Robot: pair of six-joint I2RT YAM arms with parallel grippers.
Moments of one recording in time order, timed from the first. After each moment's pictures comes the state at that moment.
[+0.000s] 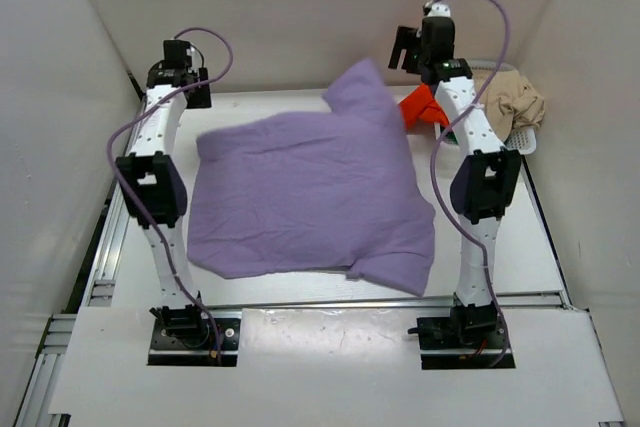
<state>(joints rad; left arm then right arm) 0.04 2.10 2.07 -0.76 -0.24 0.01 0.21 2.19 2.27 -0.45 0.08 0.22</state>
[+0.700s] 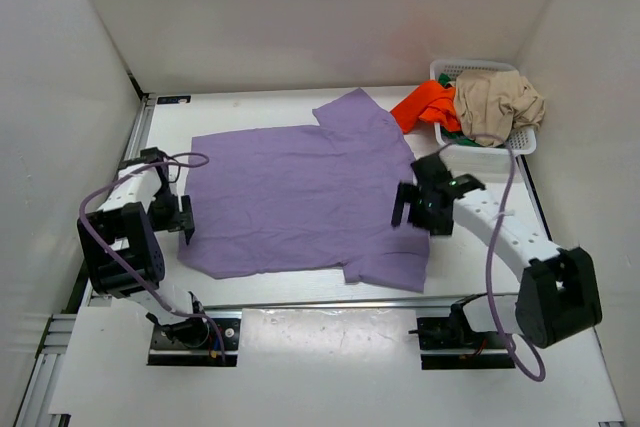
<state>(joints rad) 0.24 1.58 1.05 -1.02 -0.22 0.00 0.38 1.27 0.98 -0.77 0.09 0.53</state>
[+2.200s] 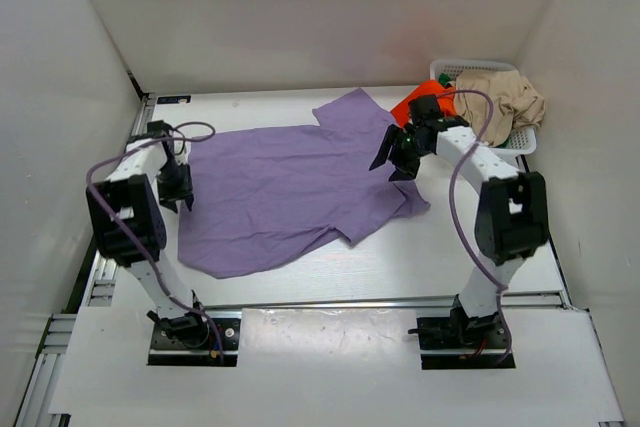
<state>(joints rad) 0.19 1.83 1.32 -0.92 -0.05 0.00 0.27 1.82 1.42 -0.72 -0.34 0.62</state>
